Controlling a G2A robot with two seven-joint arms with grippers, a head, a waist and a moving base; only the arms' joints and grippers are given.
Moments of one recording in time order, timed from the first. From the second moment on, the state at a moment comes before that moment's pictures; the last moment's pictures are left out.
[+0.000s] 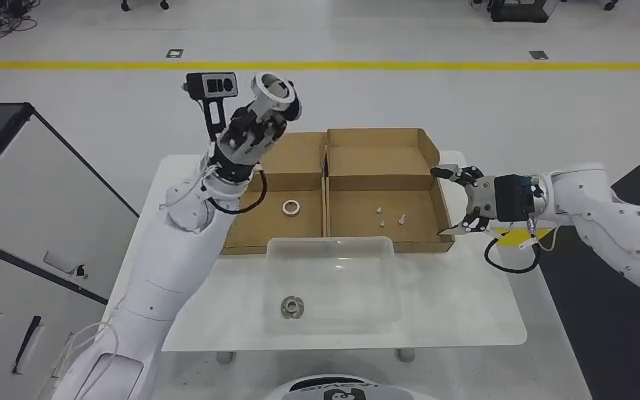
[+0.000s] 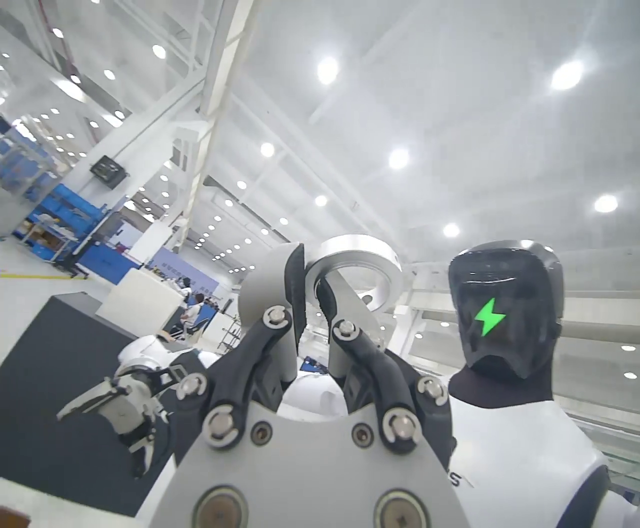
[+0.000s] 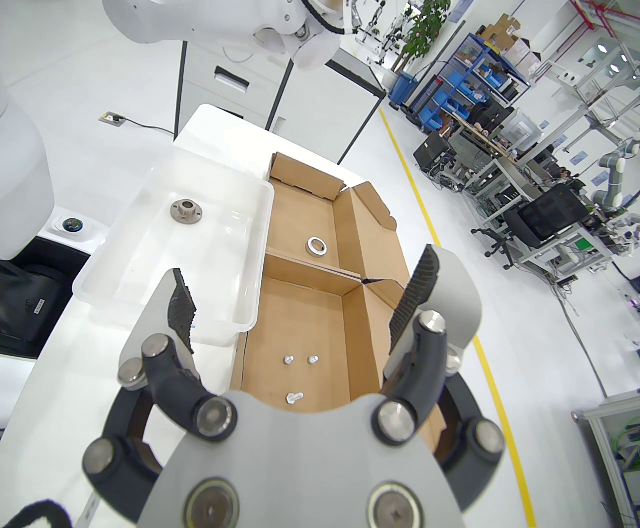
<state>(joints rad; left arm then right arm) 1.03 -1.21 -1.14 -1.61 -0.67 -0.66 -0.64 -0.69 -0.45 0.51 -1.45 -1.41 -0.90 -0.92</state>
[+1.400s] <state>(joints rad) 0.70 -1.19 -0.98 -1.37 0.48 -0.25 -1.06 -0.69 -0.45 0.51 -1.45 -1.41 -0.90 -0.92</state>
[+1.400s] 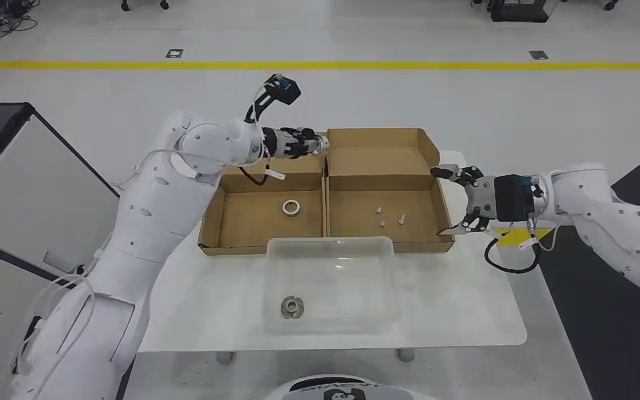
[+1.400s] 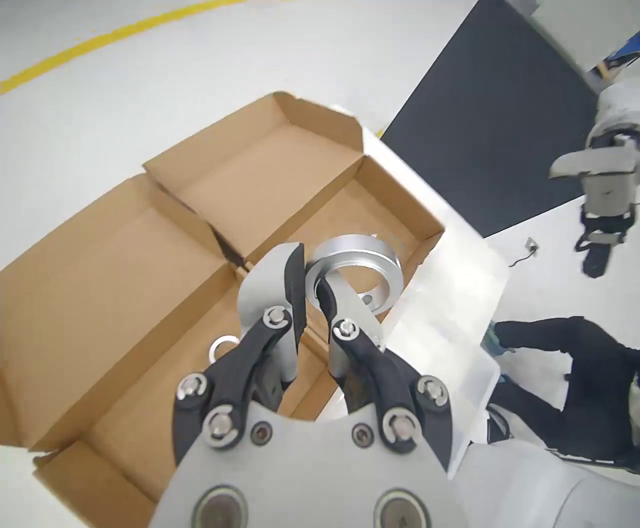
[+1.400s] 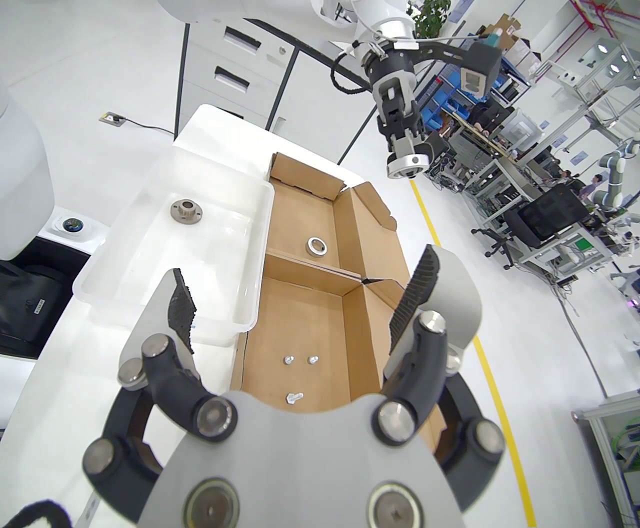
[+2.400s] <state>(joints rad) 0.53 -1.25 -0.73 -0.90 0.79 -0.39 -1.15 -0.69 -0.45 0.51 -1.45 -1.41 -0.90 -0.92</state>
